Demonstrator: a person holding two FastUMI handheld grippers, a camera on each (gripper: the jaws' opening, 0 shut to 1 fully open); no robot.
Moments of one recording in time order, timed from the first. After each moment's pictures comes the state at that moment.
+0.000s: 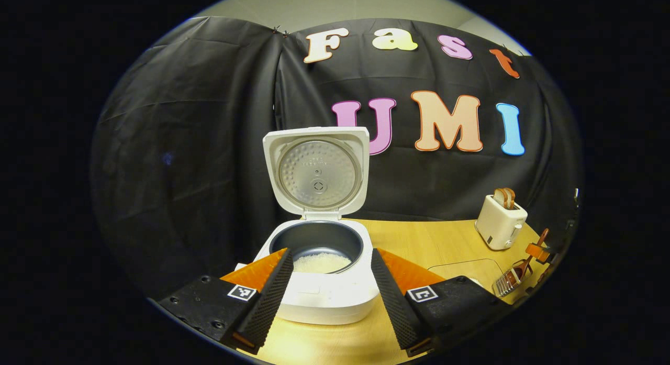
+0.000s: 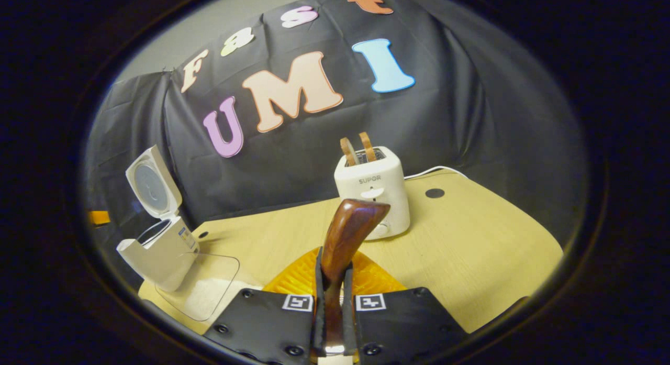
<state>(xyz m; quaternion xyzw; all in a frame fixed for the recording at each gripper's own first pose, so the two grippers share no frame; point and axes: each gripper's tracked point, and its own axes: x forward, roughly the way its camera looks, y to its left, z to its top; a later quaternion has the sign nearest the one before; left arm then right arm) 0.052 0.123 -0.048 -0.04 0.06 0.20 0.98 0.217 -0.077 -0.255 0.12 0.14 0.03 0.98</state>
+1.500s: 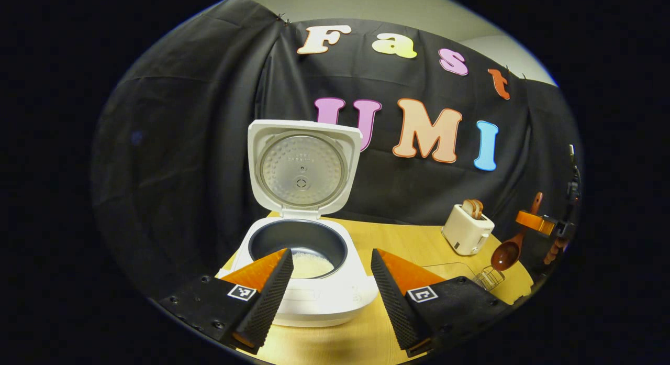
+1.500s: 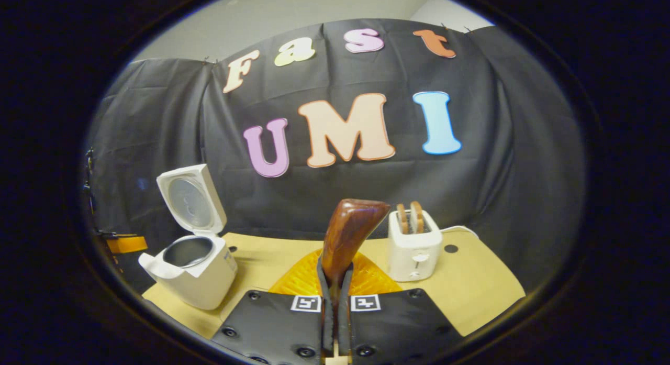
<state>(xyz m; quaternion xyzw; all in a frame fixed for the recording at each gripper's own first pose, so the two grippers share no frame) 0.060 0.143 -0.049 -0.10 0.06 0.08 0.99 0.180 0.060 -0.094 0.04 0.08 0.07 0.99</state>
